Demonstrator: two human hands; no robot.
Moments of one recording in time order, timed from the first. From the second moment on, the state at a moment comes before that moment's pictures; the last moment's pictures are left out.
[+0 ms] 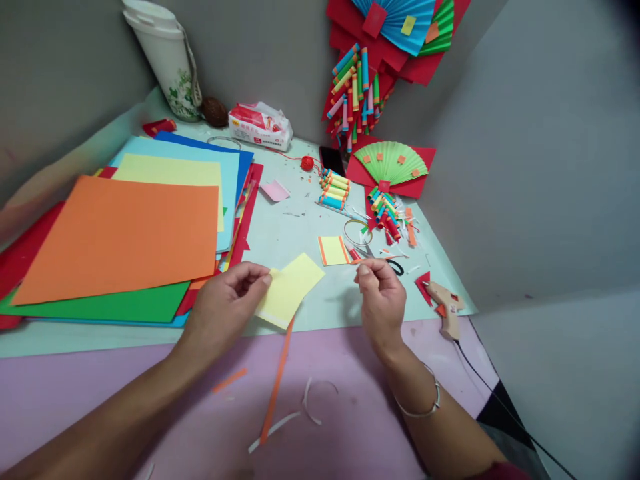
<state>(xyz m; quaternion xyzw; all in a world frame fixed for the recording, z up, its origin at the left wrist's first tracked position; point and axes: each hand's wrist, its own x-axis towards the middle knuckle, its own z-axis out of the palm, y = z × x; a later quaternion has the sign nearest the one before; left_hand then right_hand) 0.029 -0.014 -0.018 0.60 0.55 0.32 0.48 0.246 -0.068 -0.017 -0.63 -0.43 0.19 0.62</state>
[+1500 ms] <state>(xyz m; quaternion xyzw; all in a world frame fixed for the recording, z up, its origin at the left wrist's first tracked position) 0.027 -0.010 -0.009 0.55 0.53 0.35 0.55 0.225 -0.090 -0.009 -0.53 -0.61 0.40 0.43</state>
